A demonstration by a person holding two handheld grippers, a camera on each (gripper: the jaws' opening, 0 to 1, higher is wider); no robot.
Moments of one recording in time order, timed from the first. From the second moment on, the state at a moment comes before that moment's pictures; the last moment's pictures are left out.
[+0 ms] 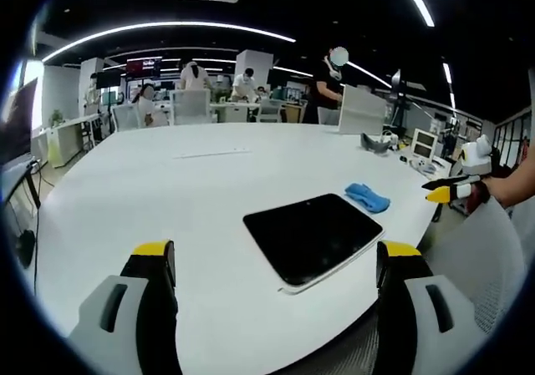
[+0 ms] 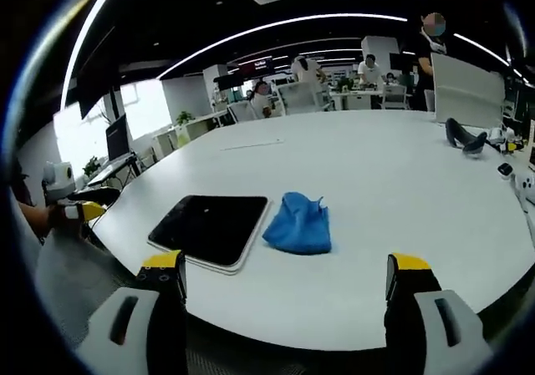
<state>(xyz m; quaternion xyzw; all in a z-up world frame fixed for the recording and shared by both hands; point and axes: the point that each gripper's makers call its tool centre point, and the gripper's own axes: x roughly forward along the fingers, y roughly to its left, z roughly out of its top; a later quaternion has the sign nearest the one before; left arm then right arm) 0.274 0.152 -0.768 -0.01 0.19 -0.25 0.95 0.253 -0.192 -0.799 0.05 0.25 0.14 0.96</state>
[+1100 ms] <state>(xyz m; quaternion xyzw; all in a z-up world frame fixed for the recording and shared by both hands) 0.275 0.159 -0.774 -0.01 0.20 -0.24 0.95 0.259 -0.222 -0.806 0.04 0.26 0.14 0.95</state>
